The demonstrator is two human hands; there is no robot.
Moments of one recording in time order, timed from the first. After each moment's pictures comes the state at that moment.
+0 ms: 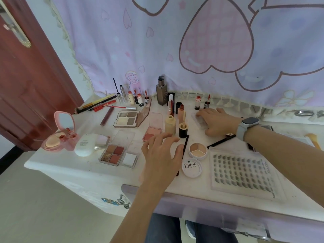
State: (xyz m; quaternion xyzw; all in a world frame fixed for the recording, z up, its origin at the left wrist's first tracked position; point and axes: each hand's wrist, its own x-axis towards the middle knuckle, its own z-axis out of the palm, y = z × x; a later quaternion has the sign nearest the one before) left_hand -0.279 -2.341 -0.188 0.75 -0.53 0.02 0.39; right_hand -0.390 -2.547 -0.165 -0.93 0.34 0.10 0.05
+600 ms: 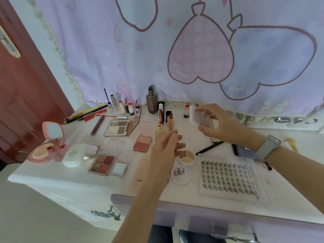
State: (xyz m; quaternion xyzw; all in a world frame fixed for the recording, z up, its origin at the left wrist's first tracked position) left_hand -0.305 -2.359 -0.142 0.58 -0.30 -0.42 0.63; right_hand -0.441 -2.507 -0.124 -0.88 0.30 -0.22 0.28
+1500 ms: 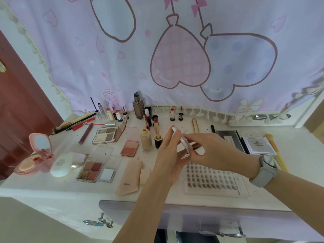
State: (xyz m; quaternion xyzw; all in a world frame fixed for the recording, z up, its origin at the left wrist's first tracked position) left_hand -0.344 -2.384 -0.141 0.39 -0.23 -0.61 0.65; right_hand -0.467 -2.442 -0.120 -0.92 0.27 -0.17 0.22
